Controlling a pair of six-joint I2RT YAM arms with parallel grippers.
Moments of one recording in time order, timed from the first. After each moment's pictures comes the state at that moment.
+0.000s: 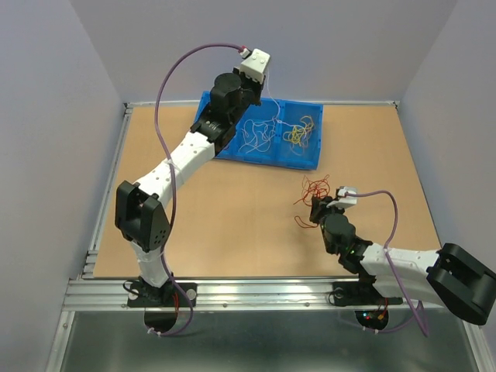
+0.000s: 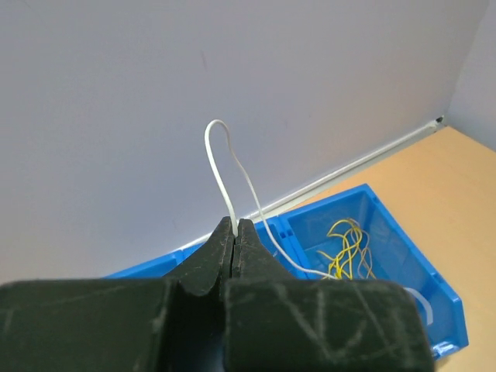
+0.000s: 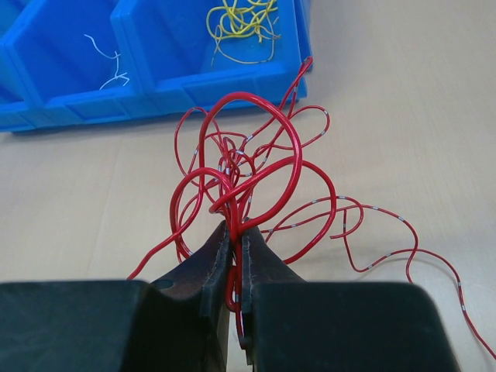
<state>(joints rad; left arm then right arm) -0.59 1.77 1.71 0.15 -0.10 0.15 0.86 1.06 0.15 0.74 0.82 0.47</state>
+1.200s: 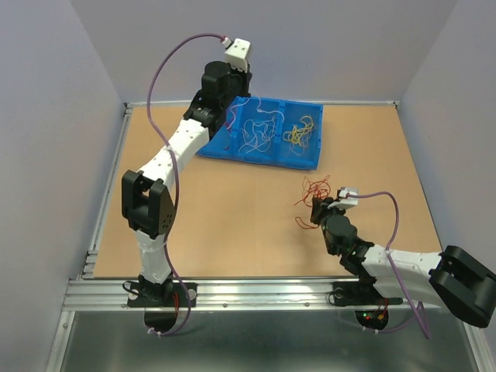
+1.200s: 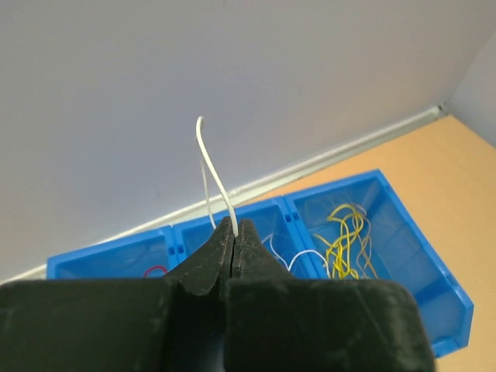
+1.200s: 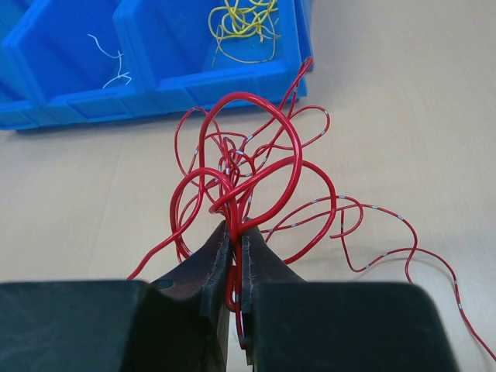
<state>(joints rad) -0.48 1.93 1.86 0.02 0.01 -0.02 0.86 1.04 0.13 0.74 0.81 0.46</state>
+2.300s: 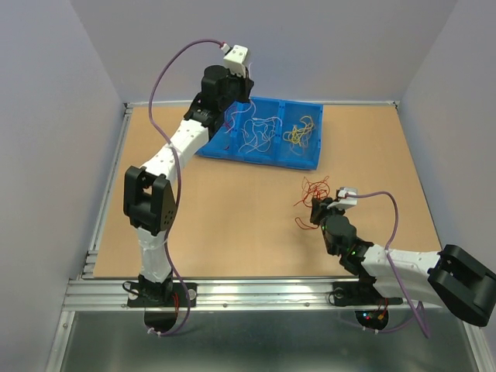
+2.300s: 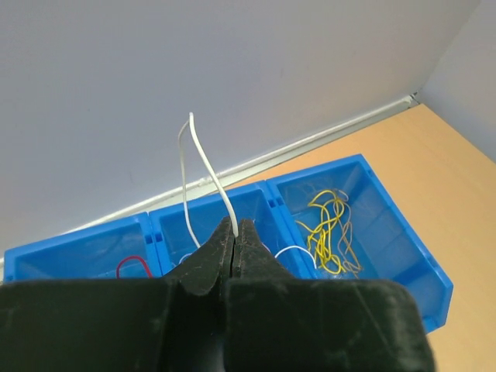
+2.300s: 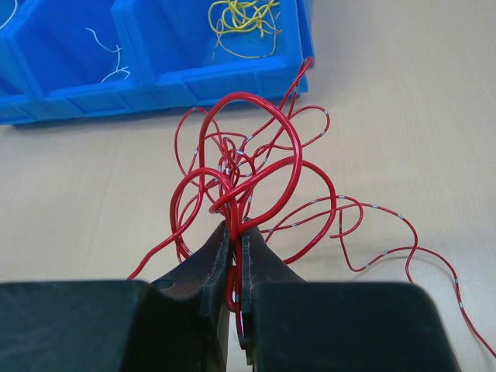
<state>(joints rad) -0.44 1.92 1.81 0.05 0.11 -0.09 0.86 1.05 0.13 0.74 0.80 0.46</state>
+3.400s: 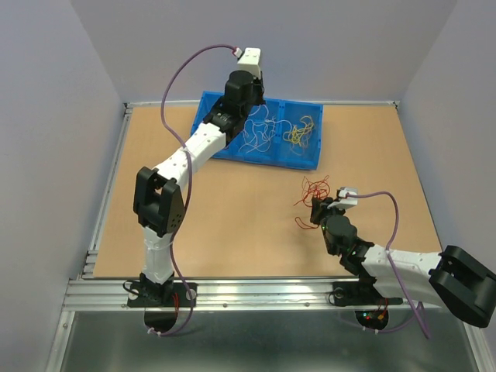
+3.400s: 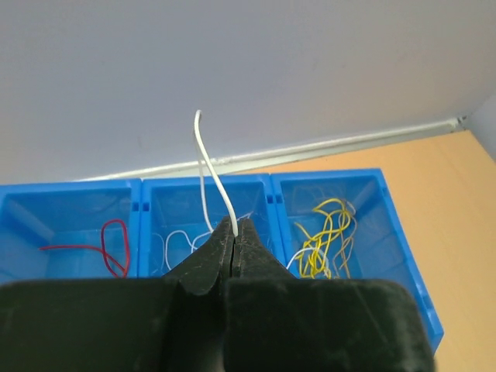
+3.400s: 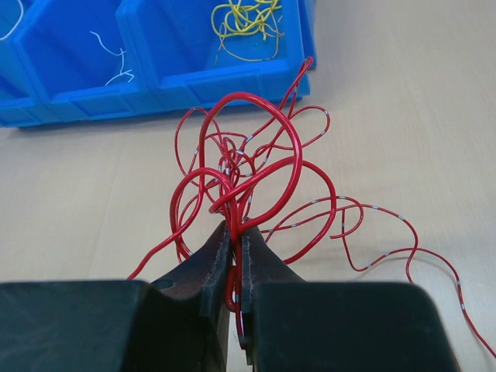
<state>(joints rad) -0.58 1.99 1.87 -0.02 -0.25 -0.18 0.86 1.04 0.13 0.74 0.80 0.46</state>
